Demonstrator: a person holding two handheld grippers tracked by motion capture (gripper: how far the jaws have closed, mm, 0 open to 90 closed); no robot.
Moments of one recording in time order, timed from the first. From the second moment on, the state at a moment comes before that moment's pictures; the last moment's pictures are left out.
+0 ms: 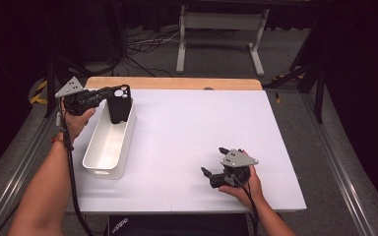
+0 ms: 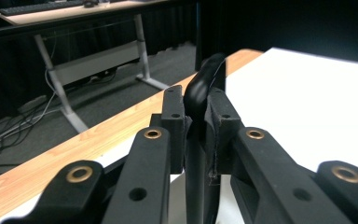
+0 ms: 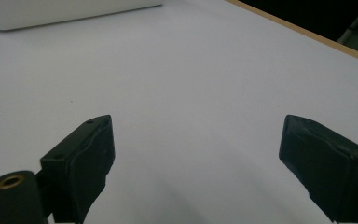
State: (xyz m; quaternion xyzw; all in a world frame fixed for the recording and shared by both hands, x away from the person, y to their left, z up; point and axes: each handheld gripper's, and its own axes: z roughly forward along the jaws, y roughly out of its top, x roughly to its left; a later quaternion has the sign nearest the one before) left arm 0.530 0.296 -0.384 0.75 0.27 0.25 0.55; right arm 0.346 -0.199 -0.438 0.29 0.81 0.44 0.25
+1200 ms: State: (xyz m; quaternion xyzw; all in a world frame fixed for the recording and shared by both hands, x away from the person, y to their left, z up) left arm 0.544 0.286 -0.402 0.78 0.34 0.30 0.43; right arm 0.343 -0.201 -0.435 0.28 0.81 0.45 0.26
